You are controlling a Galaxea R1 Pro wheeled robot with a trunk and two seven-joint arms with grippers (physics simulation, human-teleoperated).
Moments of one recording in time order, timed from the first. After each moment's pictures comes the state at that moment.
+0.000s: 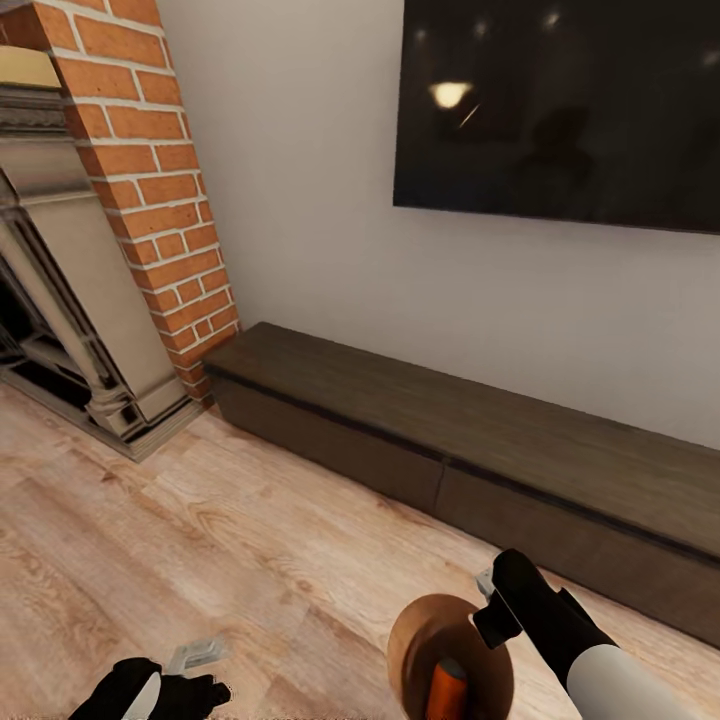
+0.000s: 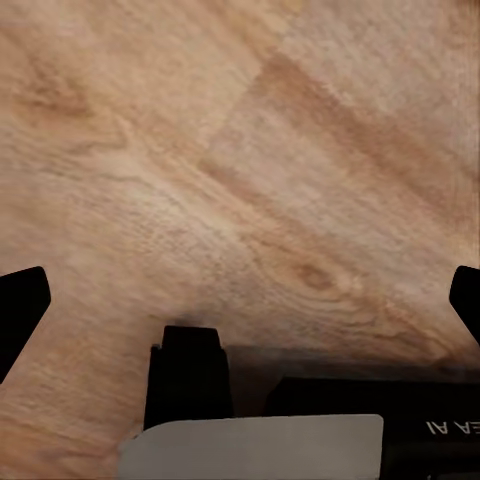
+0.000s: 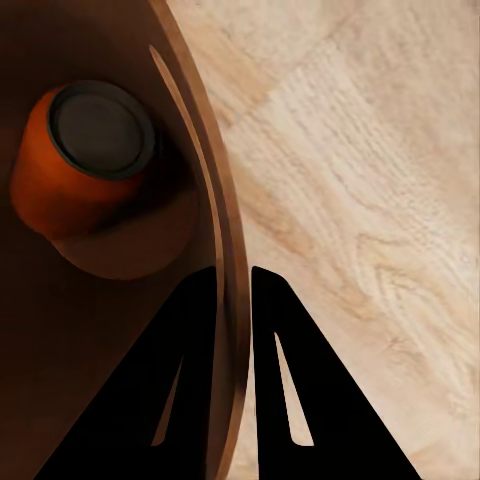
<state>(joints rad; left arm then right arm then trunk) -0.31 0.20 -0.12 -0.72 0.40 0.70 -0.08 -0.58 -0.10 0.27 -0.72 0.31 1.03 0.39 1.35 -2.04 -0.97</state>
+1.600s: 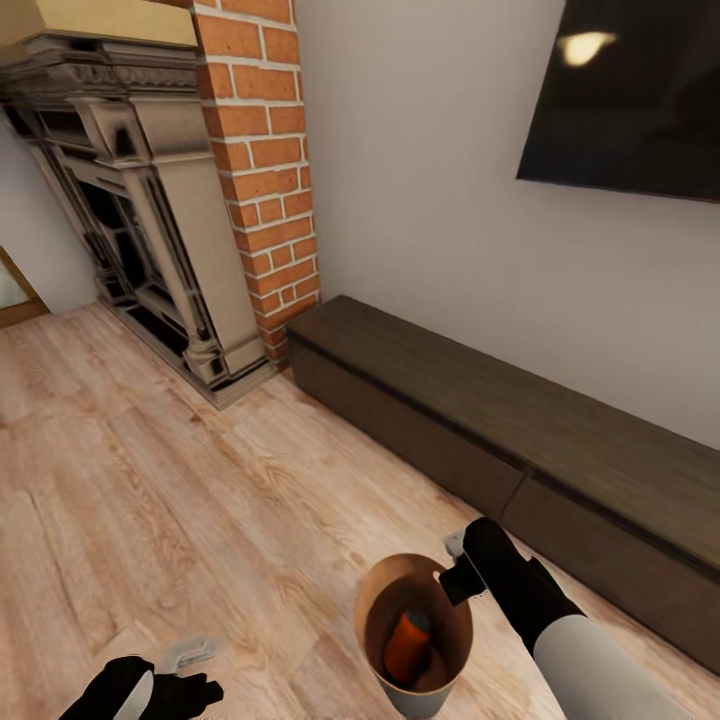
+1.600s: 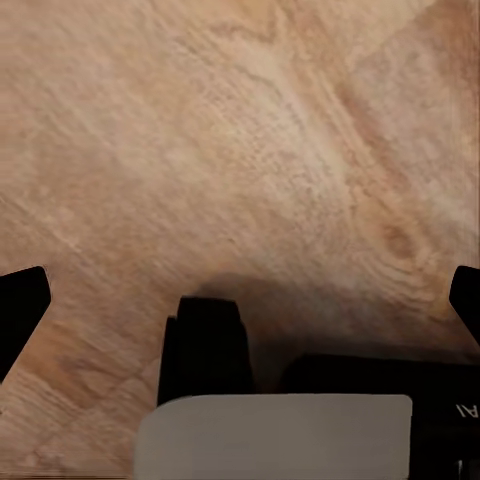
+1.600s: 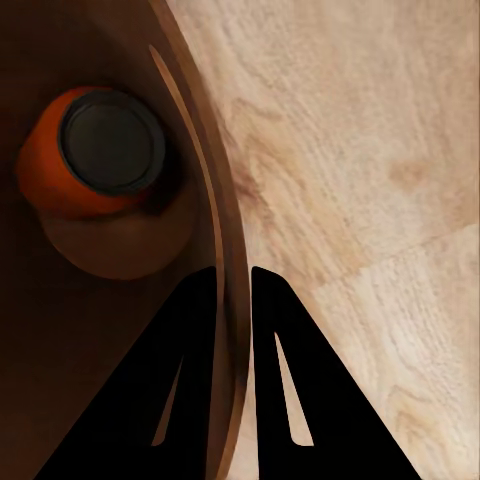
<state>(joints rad) -0.31 0.22 -0.11 -0.73 0.40 0.70 -0.08 -0.65 -0.02 0.27 -0.79 0.31 1.04 0.39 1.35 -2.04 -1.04</state>
